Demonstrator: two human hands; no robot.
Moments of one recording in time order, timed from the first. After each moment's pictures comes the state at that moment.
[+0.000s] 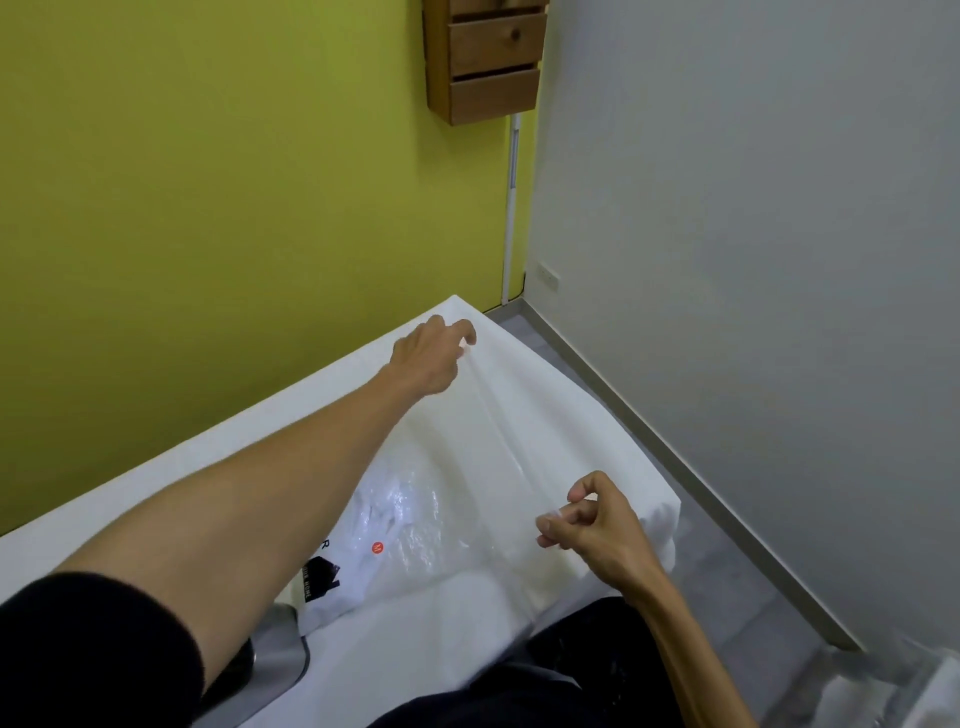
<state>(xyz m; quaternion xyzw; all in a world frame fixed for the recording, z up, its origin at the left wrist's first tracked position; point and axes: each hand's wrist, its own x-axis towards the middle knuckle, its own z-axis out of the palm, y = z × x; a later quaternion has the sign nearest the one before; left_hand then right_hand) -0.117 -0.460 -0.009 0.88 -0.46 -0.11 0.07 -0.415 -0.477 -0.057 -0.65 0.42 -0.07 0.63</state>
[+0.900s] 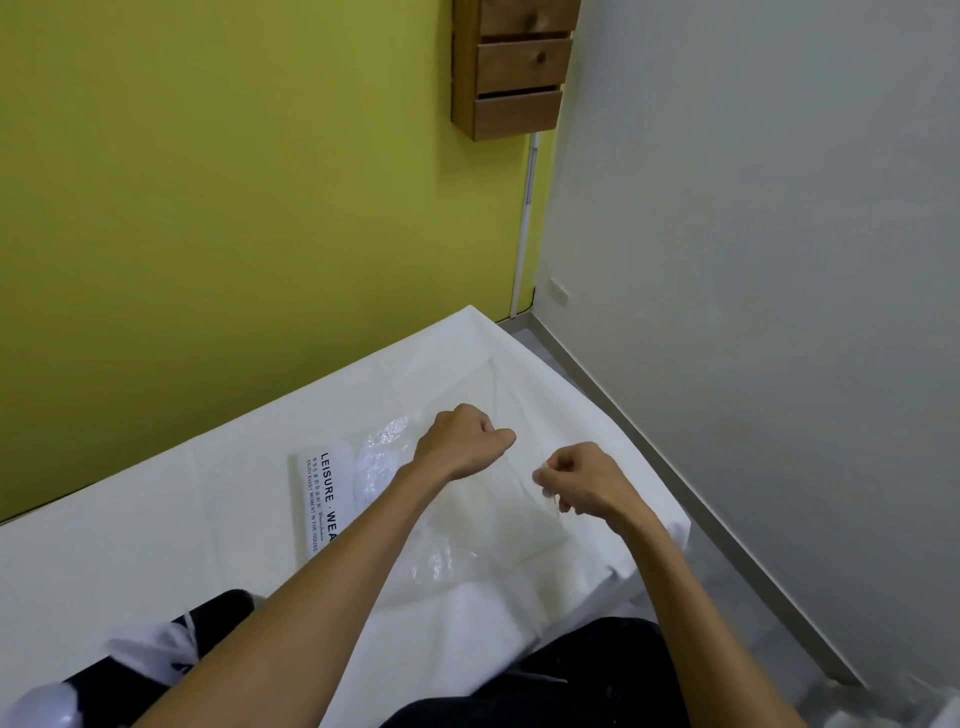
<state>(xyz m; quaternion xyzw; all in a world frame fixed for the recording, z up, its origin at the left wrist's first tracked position) -0.195 -0.407 -0.019 0.87 -0.29 -0.30 0.26 -0.347 -0.519 -0.042 -0.76 0.43 0.05 0.49</state>
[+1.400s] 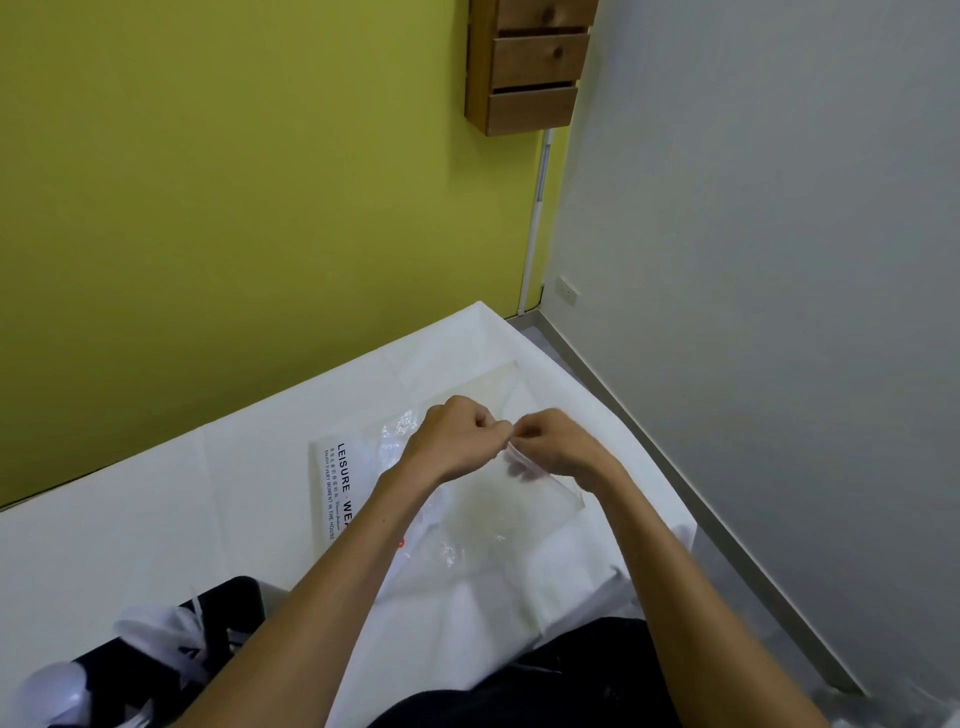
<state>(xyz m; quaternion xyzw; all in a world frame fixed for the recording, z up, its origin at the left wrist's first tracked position) -0.200 -0.383 0.012 0.85 -0.27 -0.31 0.32 -0.293 -0.522 -0.036 -0.79 0.35 0.10 0.50</state>
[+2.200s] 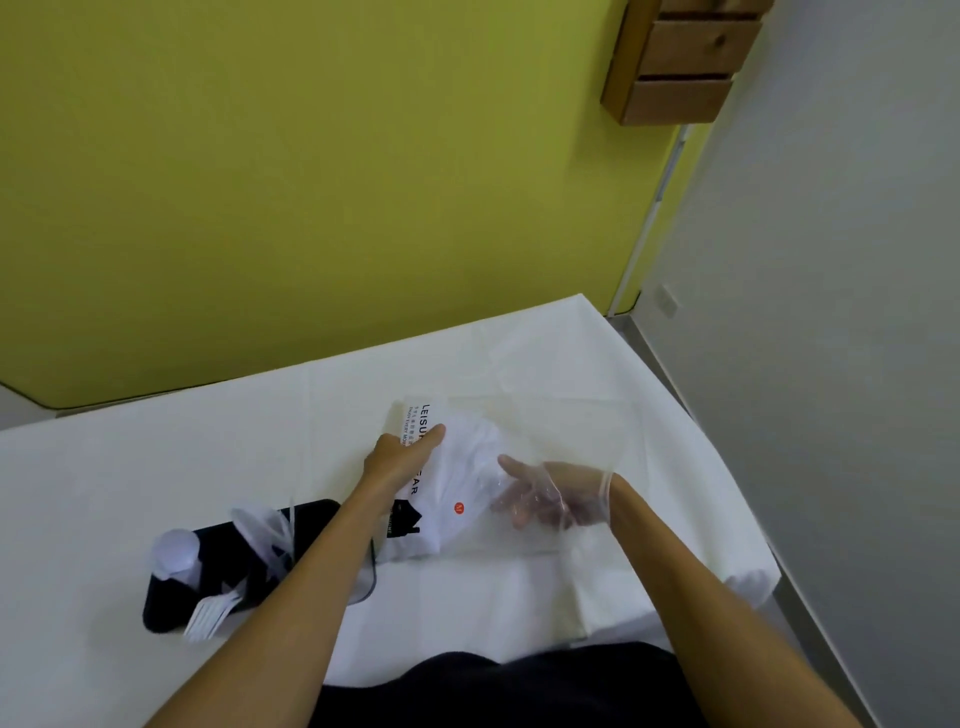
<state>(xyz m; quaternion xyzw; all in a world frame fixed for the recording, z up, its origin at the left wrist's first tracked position) -0.145 -0.249 -0.084 0.83 0.12 -0.32 0.44 -0.256 -0.465 -0.084 -0.63 0.27 0.41 0.60</state>
